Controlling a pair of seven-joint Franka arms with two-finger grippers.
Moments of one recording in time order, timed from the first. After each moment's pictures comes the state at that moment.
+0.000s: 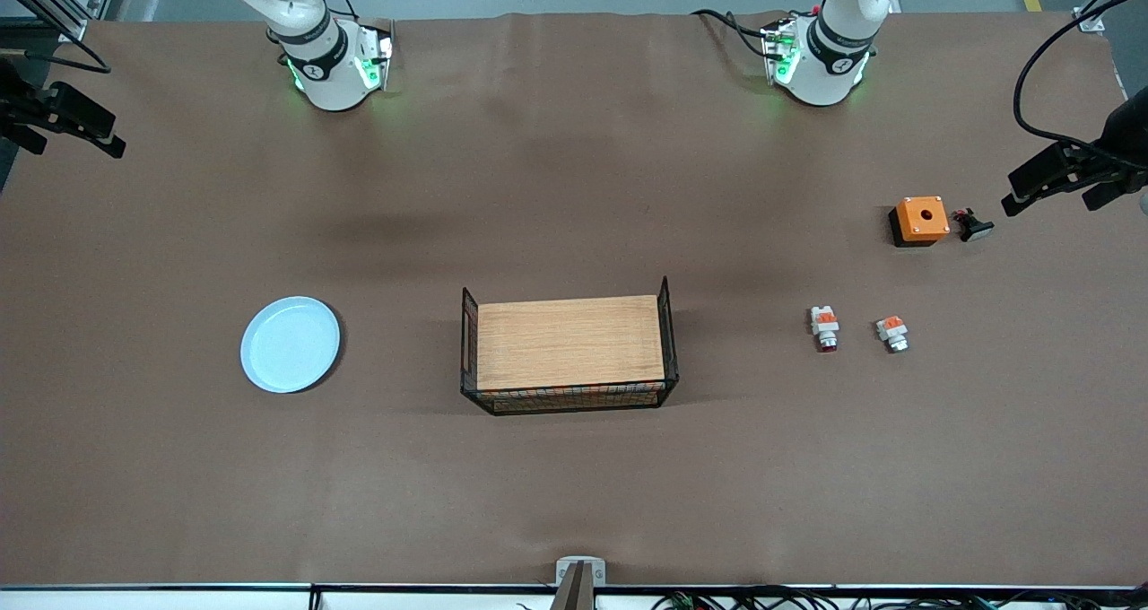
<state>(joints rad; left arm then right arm) -0.07 -0.02 0.05 -1.57 -0.03 1.61 -0.09 0.00 -0.18 -0.07 -1.70 0.00 1.50 0.01</state>
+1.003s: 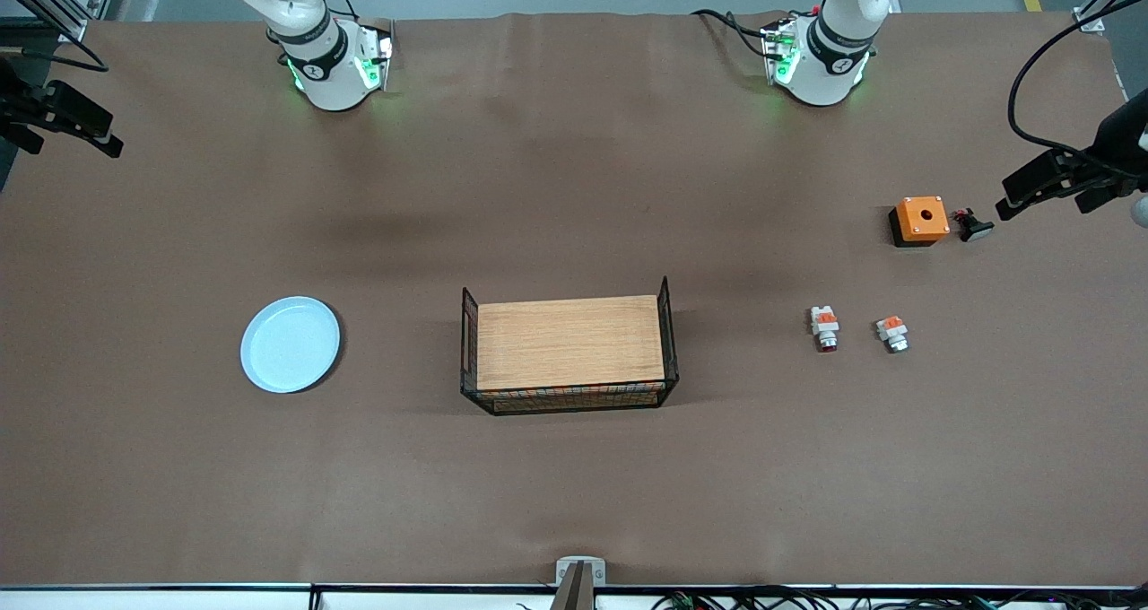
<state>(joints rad) -0.07 0.01 0.05 -1.57 -0.03 1.59 -0.11 0.00 -0.18 -0.07 -1.69 0.00 1.50 0.01</state>
